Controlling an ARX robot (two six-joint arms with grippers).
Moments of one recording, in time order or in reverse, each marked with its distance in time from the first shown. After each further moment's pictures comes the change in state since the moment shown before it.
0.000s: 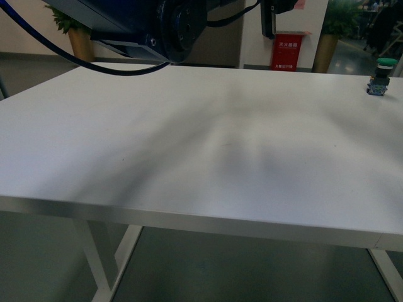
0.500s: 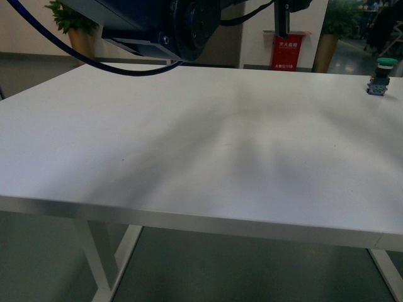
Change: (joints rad) left arm -0.027 0.001 0.006 -0.026 -0.010 0.000; right arm 0.034 0.020 0.029 0.070 0.051 0.007
